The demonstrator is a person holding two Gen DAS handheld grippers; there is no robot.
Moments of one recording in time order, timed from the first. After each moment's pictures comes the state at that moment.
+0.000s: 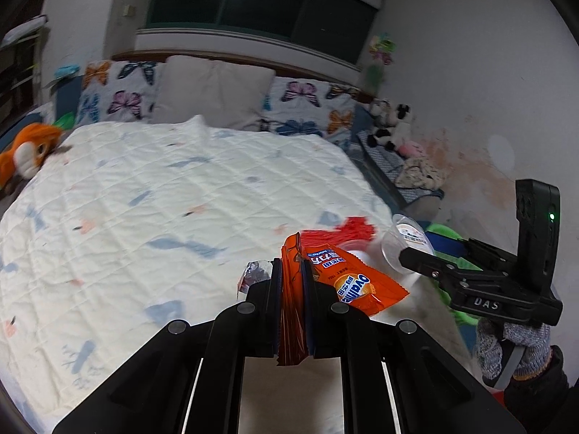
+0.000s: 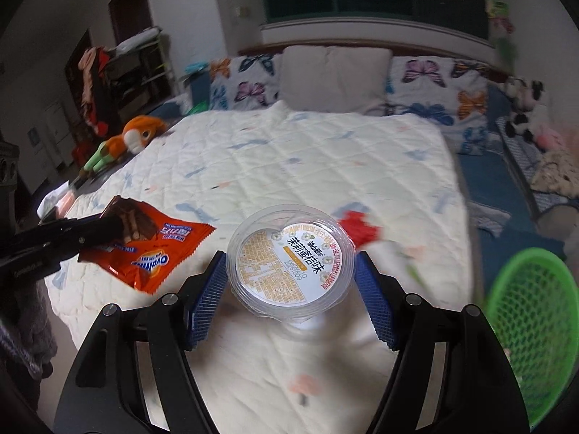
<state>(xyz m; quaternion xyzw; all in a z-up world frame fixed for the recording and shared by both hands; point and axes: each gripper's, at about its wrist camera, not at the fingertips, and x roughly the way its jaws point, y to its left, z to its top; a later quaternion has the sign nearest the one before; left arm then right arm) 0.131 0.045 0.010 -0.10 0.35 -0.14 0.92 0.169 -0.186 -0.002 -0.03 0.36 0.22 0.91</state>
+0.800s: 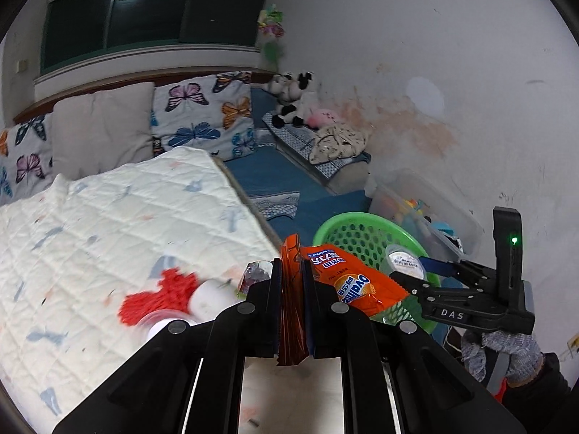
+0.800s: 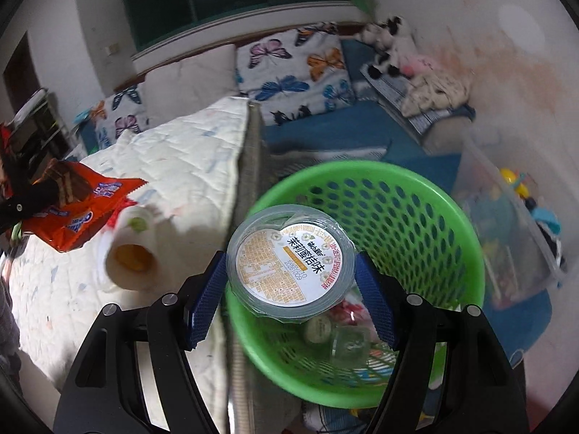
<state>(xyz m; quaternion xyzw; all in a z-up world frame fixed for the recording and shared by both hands) 0.180 -0.168 0.042 0.00 0.34 -0.28 0.90 0.147 -0.406 -0.032 0.07 0.39 0.02 0.92</state>
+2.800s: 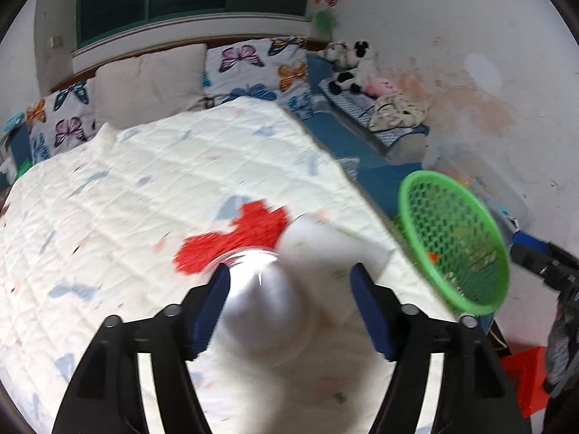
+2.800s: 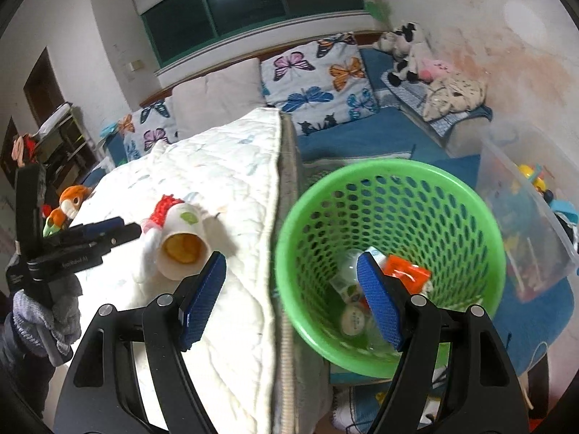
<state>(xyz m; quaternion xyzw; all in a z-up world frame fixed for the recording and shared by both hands) 0.197 -0.105 -0.026 0.02 0.40 -0.18 0.90 0.114 -0.376 -0.013 0.09 0.36 0.08 0.93</state>
